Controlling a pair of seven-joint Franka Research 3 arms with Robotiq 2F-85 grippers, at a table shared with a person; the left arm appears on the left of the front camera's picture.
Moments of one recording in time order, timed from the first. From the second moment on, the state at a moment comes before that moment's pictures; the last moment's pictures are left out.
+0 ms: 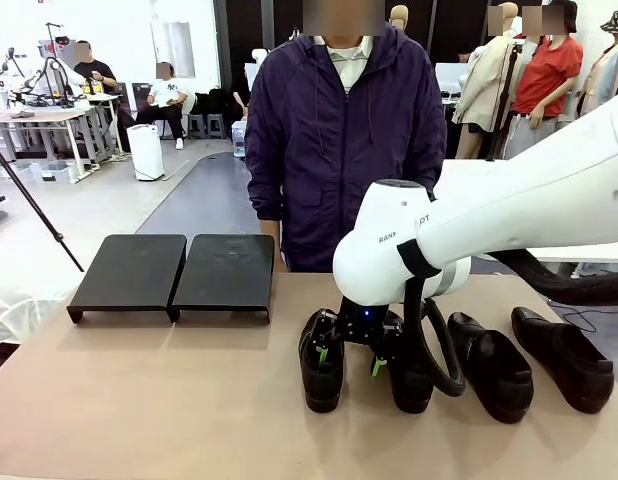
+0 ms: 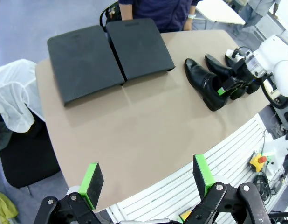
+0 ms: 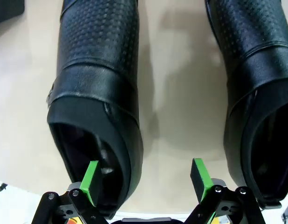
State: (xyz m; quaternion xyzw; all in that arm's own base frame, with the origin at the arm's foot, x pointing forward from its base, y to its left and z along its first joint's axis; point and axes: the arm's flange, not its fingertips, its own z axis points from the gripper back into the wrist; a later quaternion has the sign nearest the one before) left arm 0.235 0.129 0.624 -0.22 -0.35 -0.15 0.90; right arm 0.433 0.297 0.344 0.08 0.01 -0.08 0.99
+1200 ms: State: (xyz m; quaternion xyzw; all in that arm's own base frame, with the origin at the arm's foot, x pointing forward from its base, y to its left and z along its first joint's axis) left arm 0.235 0.129 0.624 -0.22 -0.35 -0.15 0.90; right arm 0.438 0.304 0.339 0.07 -0.02 -0.09 0.99
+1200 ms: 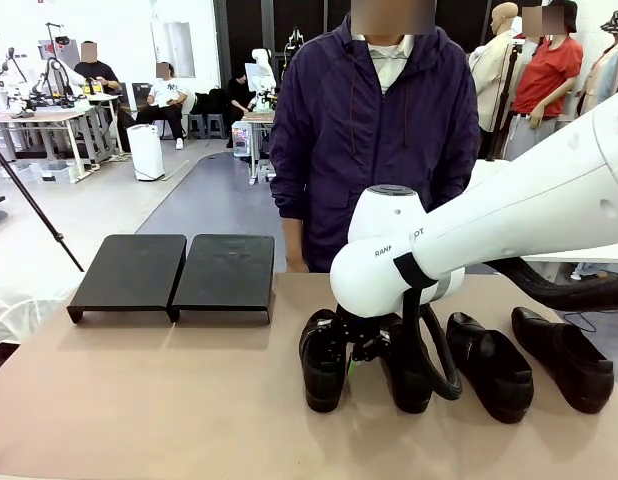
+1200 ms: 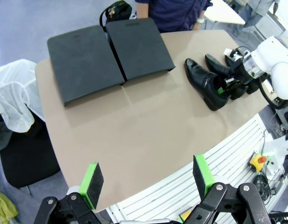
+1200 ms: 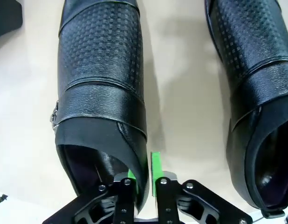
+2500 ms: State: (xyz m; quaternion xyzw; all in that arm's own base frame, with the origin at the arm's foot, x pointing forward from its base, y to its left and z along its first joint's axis) left arm 0.236 0.129 0.624 -0.22 -0.35 -0.15 0.90; right arm 0.373 0.335 0.450 0.08 -0.06 -0.04 0.99
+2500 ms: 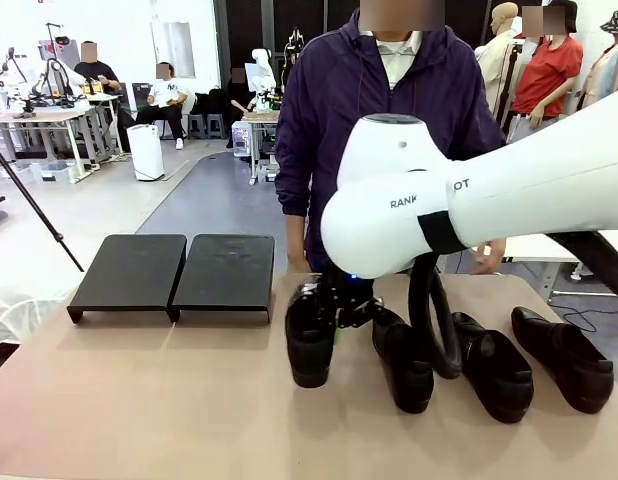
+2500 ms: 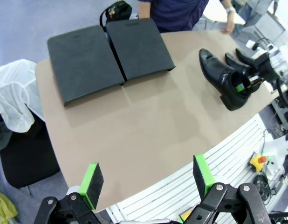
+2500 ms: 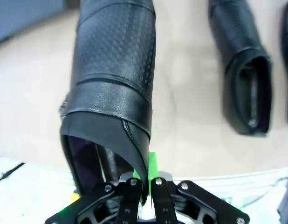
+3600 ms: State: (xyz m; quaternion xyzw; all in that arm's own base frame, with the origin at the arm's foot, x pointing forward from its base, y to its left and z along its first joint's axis) left arm 0.235 0.129 0.625 -0.22 -0.35 -0.15 0.90; right arm 0.393 0.493 0.351 0.13 0.03 0.01 0.99
